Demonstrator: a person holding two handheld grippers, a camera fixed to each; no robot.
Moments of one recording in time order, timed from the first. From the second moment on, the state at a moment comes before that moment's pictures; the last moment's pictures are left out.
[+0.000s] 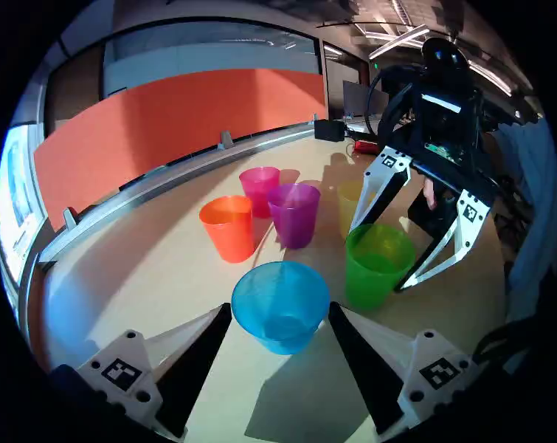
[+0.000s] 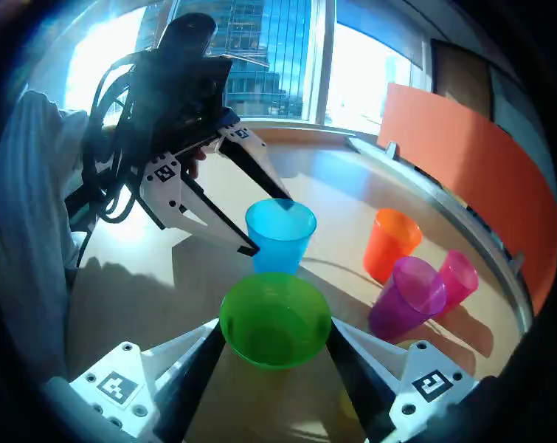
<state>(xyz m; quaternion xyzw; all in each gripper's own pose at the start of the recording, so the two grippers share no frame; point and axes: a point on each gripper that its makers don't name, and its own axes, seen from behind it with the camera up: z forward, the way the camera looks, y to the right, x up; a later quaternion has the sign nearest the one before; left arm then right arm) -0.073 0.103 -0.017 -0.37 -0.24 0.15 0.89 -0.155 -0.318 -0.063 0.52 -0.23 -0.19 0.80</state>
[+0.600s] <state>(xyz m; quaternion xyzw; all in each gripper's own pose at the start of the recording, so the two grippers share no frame) -0.059 0.093 -0.023 -0.35 -0.23 0.15 0.89 -0.132 -0.308 -0.065 0.51 -0.21 -0.20 0.81</state>
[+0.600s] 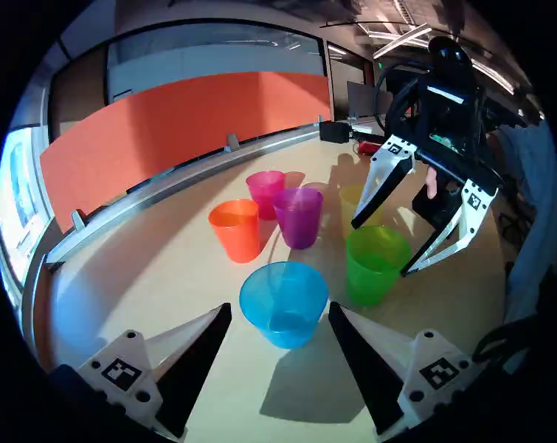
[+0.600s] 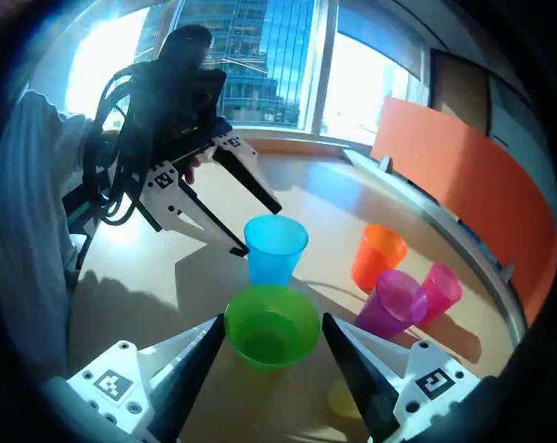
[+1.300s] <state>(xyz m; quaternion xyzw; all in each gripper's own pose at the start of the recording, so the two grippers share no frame) -0.019 0.078 -0.027 -0.31 -0.20 0.11 0.92 -0.091 -0.275 -0.076 0.47 -0.17 -0.15 0.85</state>
